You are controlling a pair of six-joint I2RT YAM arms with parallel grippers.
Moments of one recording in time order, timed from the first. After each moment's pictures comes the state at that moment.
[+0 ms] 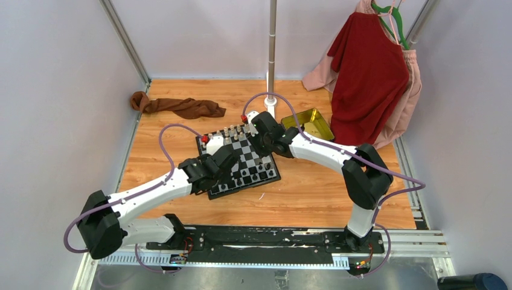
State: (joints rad) left arm -0.85 1.15 0.73 -0.66 -0.47 -0.86; right arm 0.82 1.78 1.30 -0.34 0.05 0.04
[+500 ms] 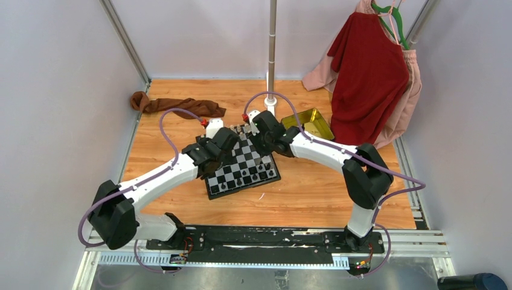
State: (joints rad) left arm -0.74 1.28 0.91 -0.61 -0.56 -0.70; right arm 0.81 1.78 1.30 -0.34 0.05 0.04
